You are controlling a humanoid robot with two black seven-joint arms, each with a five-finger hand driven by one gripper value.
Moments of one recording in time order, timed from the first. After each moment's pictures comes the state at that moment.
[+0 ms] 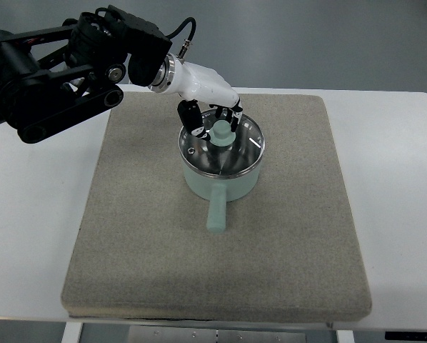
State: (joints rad) left arm -1.37 0.39 -0.29 -1.20 1.74 -0.61 -0.14; right arm 0.04 0.00 -0.06 0.17 0.02 -0.10 0.11
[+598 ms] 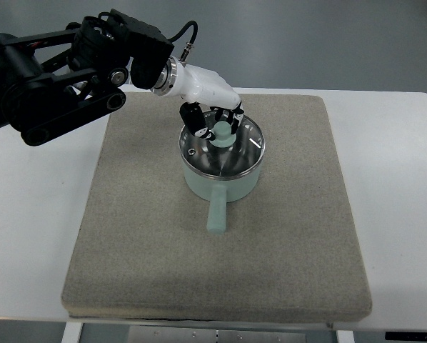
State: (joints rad) left arm -1.36 0.38 -0.29 -1.20 1.74 -0.61 -0.14; right arm 0.04 0.00 -0.06 0.17 0.02 -0.10 0.11
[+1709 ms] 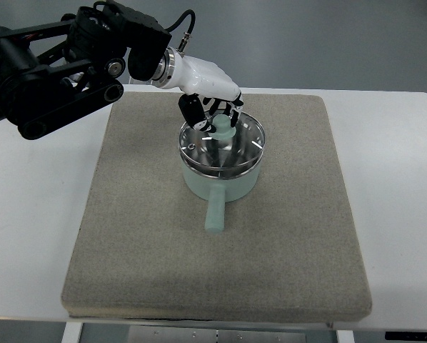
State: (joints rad) left arm -1.38 0.39 -0.31 -1.19 1.74 -0.61 -0.14; right arm 0.04 0.00 -0.06 0.17 0.02 -0.10 0.11
